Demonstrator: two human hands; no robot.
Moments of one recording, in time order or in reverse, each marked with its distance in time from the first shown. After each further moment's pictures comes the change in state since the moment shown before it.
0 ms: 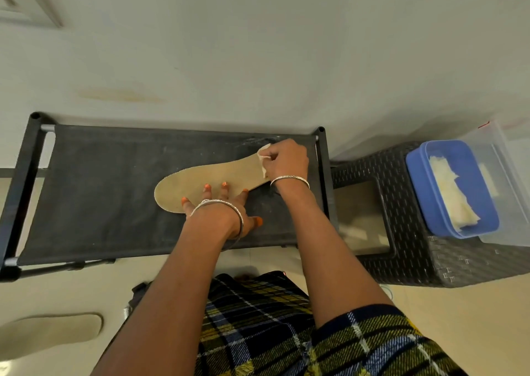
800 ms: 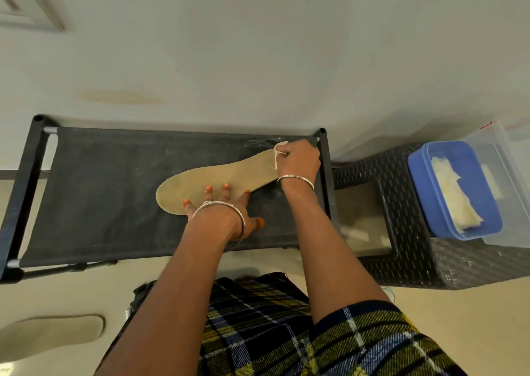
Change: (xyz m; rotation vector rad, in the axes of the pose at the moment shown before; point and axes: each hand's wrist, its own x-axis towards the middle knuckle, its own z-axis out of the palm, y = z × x) left_hand -0.002 0.000 -0.003 -0.008 -0.009 0.000; right_hand 0.011 0.012 -0.002 -0.005 0.132 0.113
